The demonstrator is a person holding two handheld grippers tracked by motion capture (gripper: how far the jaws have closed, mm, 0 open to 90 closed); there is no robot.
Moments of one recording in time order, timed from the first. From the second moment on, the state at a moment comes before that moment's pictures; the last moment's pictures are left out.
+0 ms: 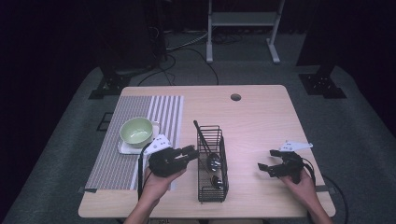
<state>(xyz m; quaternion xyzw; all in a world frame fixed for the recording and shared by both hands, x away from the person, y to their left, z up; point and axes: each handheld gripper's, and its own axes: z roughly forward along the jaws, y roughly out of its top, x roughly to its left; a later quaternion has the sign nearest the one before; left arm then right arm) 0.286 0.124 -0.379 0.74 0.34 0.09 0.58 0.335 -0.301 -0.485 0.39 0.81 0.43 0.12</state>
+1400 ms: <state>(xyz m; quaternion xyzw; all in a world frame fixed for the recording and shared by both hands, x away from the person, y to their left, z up) 0.269 0.138 -0.327 0.69 0.30 0.09 0.65 0.335 -0.301 -0.485 0.39 0.81 0.43 0.12</state>
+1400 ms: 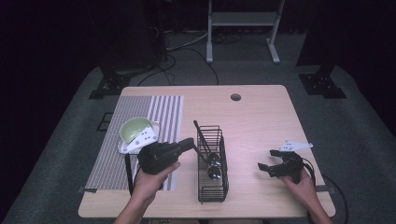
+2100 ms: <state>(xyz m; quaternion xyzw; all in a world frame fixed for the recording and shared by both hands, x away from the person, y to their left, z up) 0.268 0.152 -0.296 0.68 0.30 0.09 0.66 0.335 -0.299 -0.485 0.39 0.81 0.43 0.12</state>
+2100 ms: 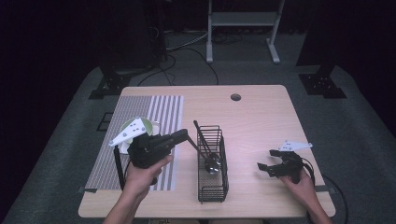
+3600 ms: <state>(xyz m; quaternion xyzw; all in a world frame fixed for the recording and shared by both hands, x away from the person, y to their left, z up) 0.280 0.217 -0.293 0.64 0.38 0.13 0.66 0.336 -0.299 -0.485 0.39 0.81 0.42 0.12</state>
